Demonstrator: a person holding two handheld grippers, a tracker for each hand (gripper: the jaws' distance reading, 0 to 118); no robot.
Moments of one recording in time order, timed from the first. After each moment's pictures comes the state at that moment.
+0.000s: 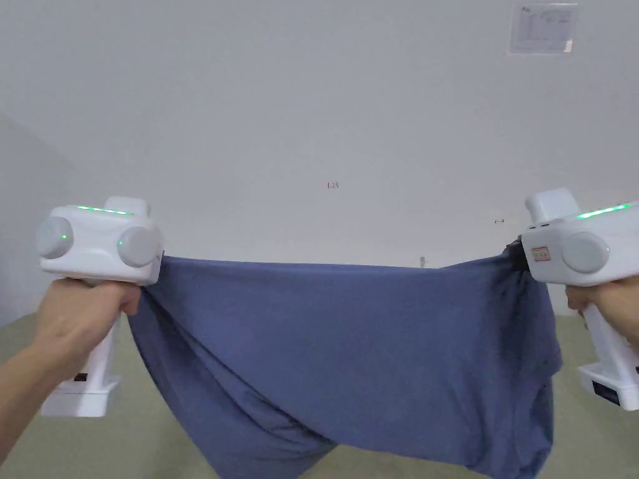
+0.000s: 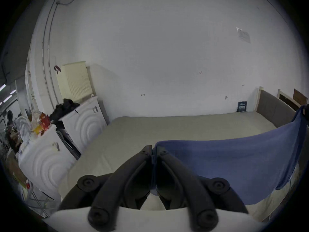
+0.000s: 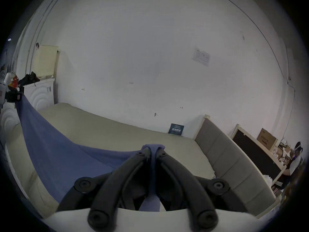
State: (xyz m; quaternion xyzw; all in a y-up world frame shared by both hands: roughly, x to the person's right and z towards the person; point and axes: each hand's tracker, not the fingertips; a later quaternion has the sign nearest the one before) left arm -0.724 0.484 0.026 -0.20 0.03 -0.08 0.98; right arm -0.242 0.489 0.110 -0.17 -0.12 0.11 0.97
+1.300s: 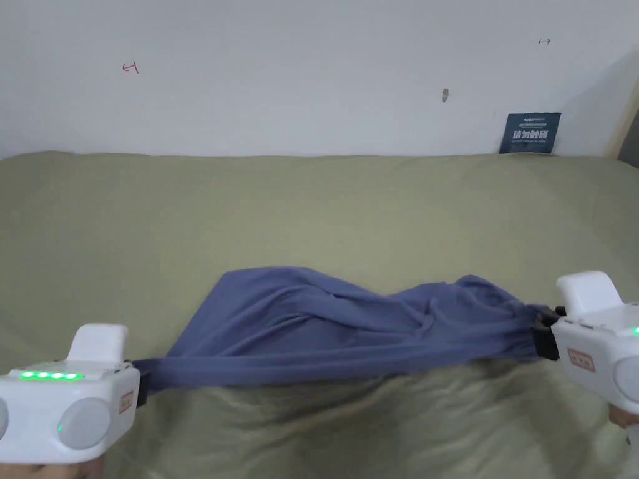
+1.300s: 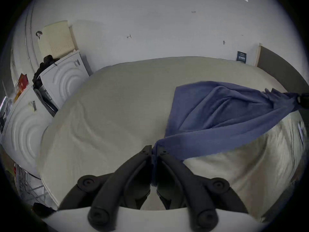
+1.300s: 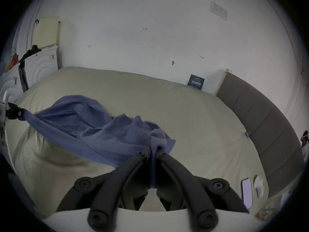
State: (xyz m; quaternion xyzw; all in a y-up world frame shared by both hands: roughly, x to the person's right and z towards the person) left arm -0.766 0.193 0.120 -0.38 -0.03 -0.09 0.92; right arm -0.259 0.218 0.204 -0.33 -0.08 0.08 0.94
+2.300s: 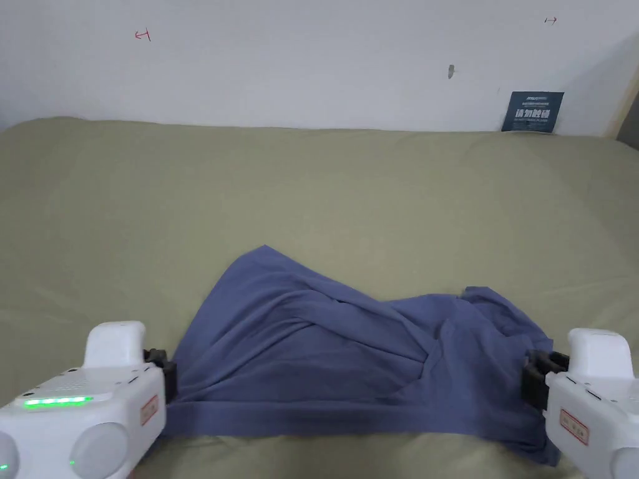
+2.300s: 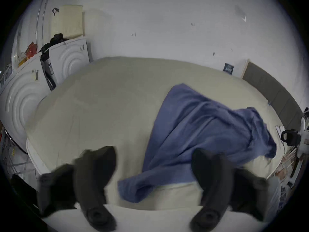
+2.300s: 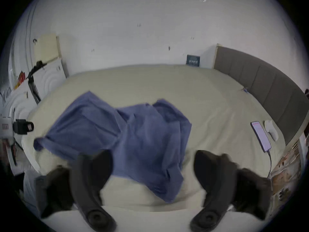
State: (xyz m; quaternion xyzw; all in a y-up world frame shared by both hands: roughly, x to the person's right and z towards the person) left arm -0.760 0.186 0.203 -0.33 -0.06 0.00 0.94; right arm -0.330 0.194 0.311 -0.26 -0.14 -0.04 0.95
